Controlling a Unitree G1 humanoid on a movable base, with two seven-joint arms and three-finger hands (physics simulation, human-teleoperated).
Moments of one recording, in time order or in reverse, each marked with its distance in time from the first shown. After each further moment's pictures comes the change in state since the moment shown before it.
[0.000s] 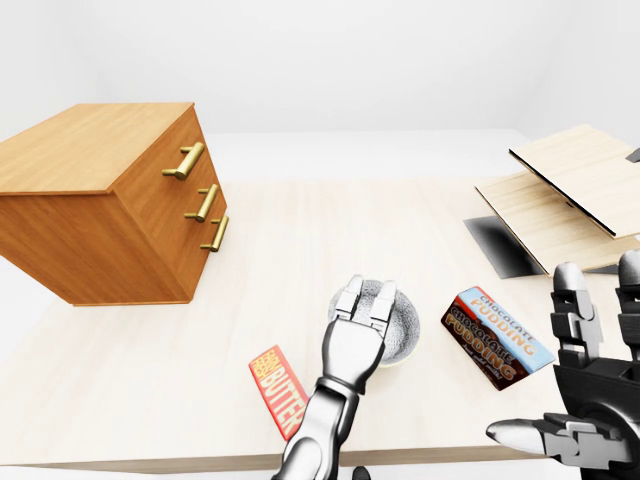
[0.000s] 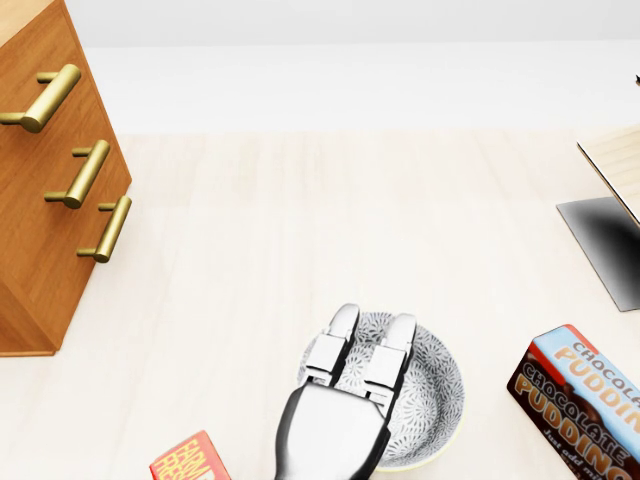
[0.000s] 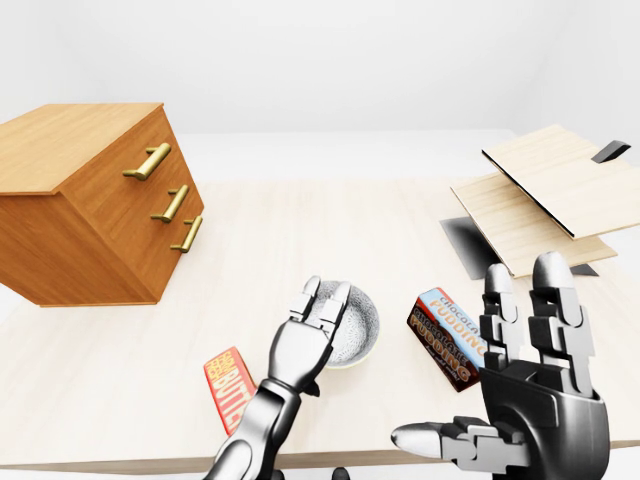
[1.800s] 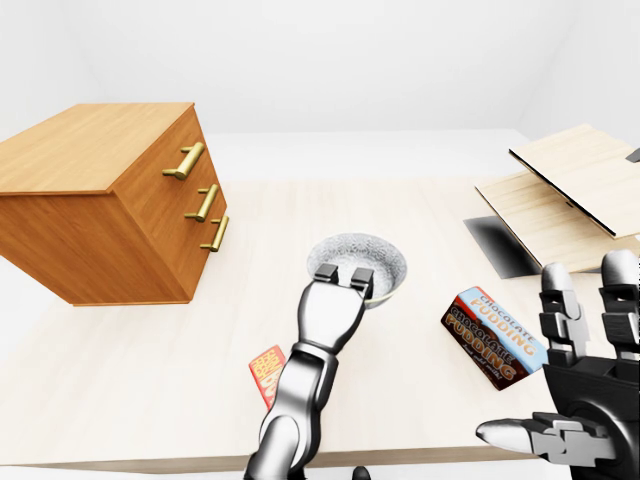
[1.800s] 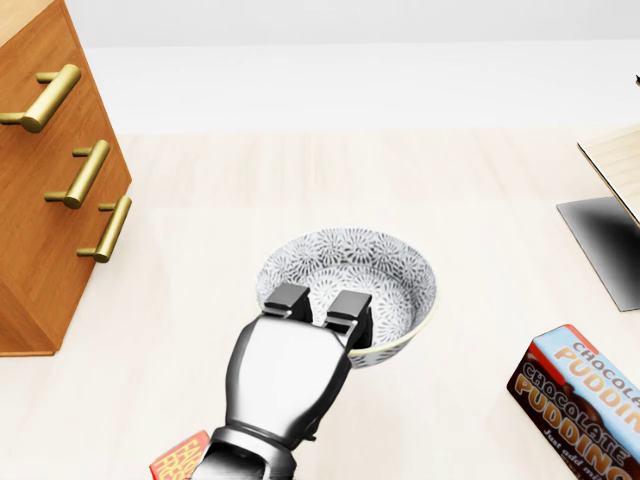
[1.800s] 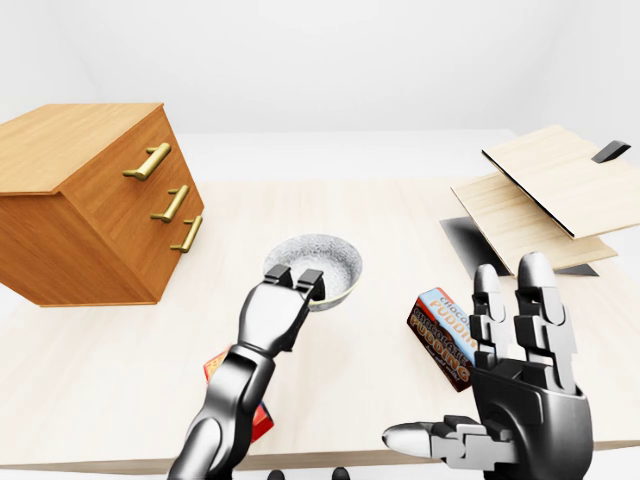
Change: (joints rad) left arm -0.070 -0.001 0.121 -0.273 0.067 0.000 -0.295; right arm 0.027 -0.008 0.062 0.017 -0.036 -0.037 -0.006
